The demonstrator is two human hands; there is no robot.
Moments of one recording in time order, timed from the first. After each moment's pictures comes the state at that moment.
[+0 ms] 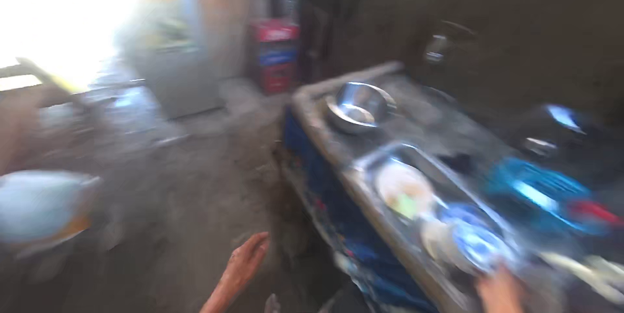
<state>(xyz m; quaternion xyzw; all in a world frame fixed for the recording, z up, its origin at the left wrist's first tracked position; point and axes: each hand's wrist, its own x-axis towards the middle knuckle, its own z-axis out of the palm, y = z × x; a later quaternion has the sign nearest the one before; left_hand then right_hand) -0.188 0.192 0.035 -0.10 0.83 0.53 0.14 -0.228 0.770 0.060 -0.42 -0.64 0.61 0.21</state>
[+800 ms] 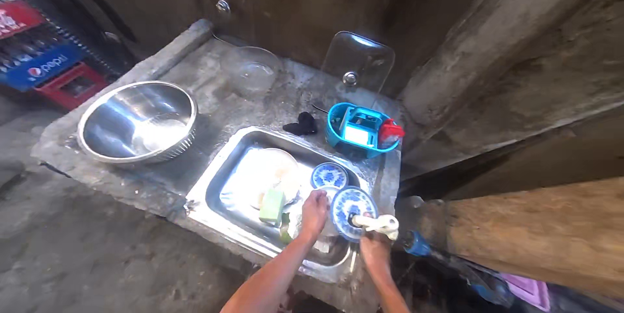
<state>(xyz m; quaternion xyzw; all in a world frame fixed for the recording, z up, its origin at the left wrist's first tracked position) -0.357 0.755 0.046 0.04 0.75 0.60 0.29 -0.232 0.832 0.136 -0.50 -0.81 0.32 0.00</state>
